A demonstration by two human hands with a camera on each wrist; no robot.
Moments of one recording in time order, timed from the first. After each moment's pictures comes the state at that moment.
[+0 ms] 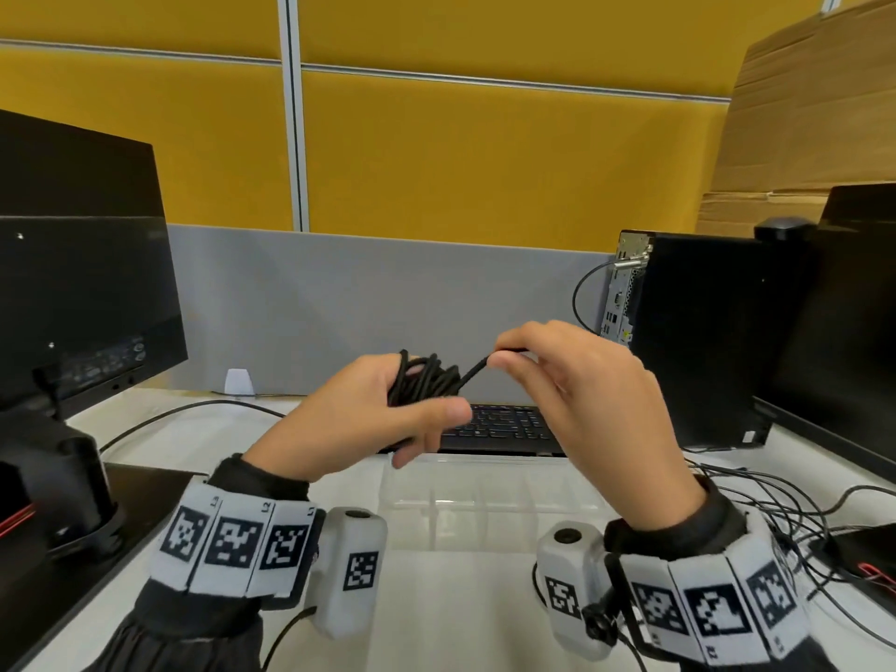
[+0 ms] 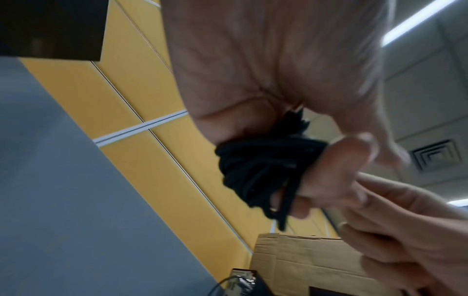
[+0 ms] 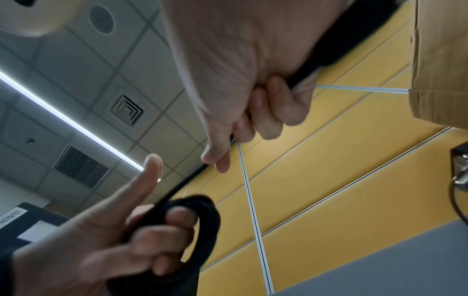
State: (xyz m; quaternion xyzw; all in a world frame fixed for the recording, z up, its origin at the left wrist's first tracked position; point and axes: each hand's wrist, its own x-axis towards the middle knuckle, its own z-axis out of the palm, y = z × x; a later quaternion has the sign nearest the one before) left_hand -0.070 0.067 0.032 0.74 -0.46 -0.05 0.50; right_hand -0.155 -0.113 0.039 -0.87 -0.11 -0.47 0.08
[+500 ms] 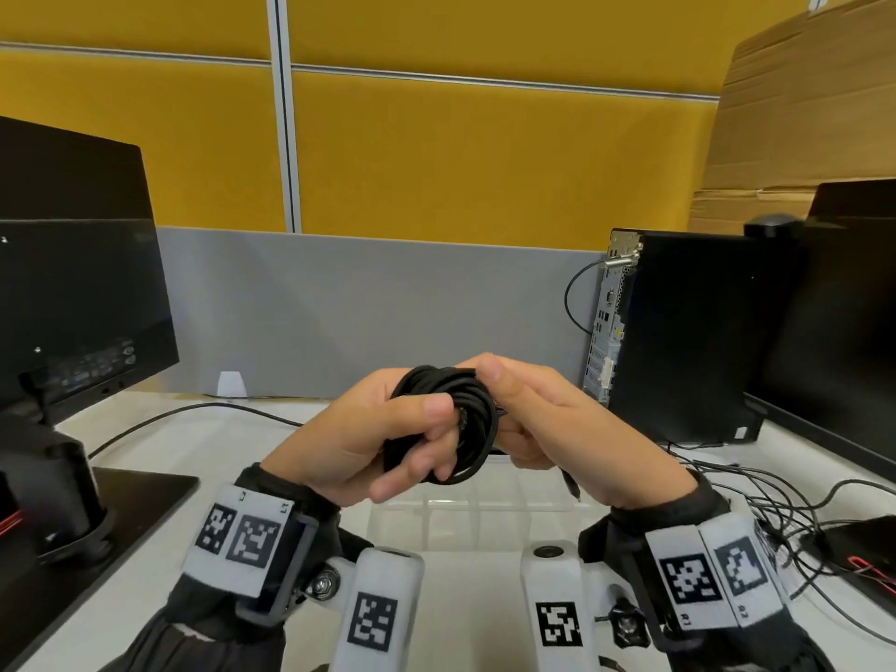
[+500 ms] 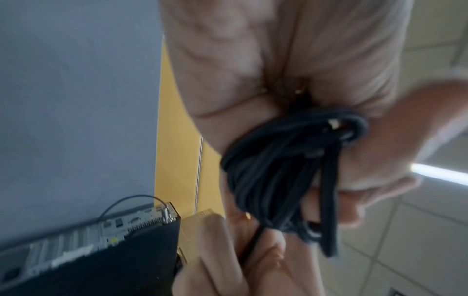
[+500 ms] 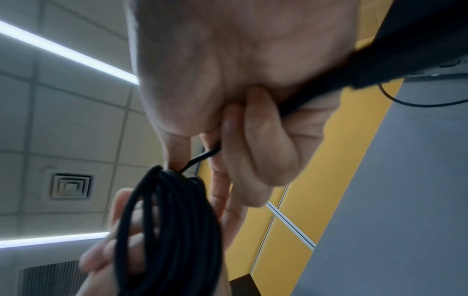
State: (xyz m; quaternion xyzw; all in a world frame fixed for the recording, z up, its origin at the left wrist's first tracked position) left_hand -0.077 0.053 0.022 0.49 -0.54 -0.25 0.64; right_hand -0.159 -0.108 0.043 -0.82 -0.20 -0.07 0.54
